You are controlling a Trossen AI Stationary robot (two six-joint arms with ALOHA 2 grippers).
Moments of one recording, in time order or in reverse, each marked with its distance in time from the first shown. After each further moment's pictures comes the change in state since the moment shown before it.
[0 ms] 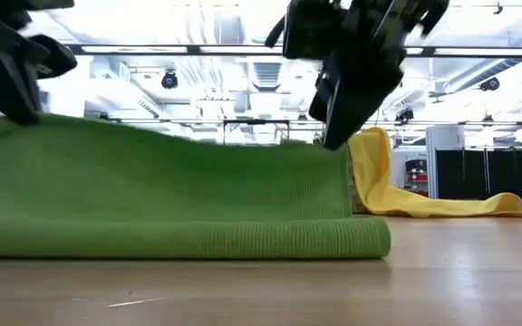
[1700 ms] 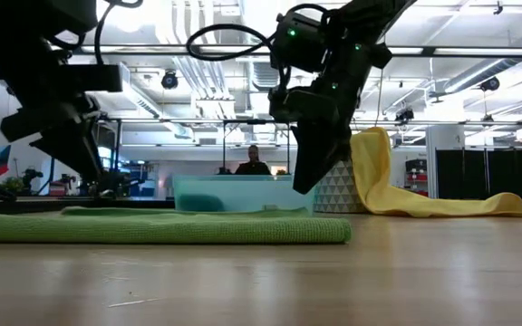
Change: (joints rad) left arm 0.328 -0.057 -0.195 -0.002 -0.147 0.067; right arm -0.276 0.067 -0.007 -0.003 0.131 0.078
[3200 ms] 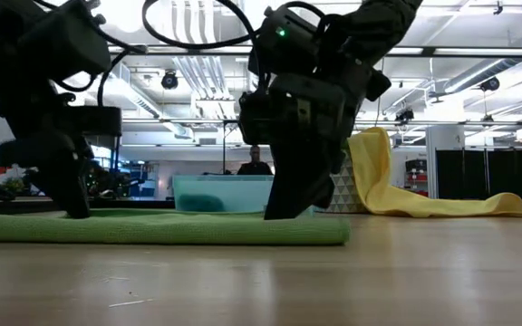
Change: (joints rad) left arm 0.122 0.032 -0.177 0.322 0.264 0.000; right arm 0.171 0.183 -0.003 0.314 -0.269 0.083
